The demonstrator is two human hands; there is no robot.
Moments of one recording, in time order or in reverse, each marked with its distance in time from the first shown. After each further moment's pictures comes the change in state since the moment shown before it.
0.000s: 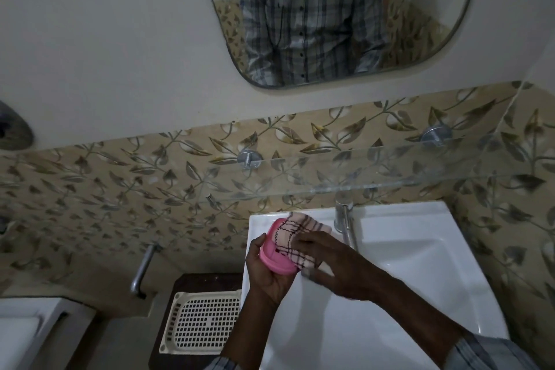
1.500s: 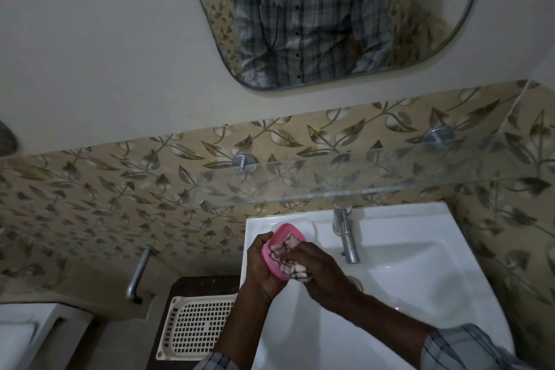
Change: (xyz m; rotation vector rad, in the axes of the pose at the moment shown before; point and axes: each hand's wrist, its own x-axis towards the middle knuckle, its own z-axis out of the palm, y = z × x) left_hand 0.020 0.018 0.007 0.223 0.127 -0.181; right_hand 0.019 -0.005 0.046 0.186 0.322 -0.014
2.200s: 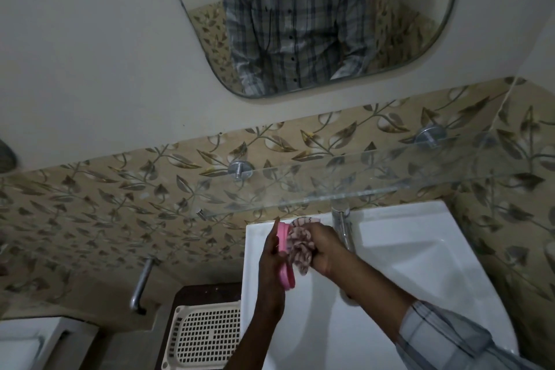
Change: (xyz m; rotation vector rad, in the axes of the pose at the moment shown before) left_hand 0.011 -0.031 -0.013 0.599 0.028 0.660; right_hand 0.075 -0.017 -0.020 1.219 0.318 1.254
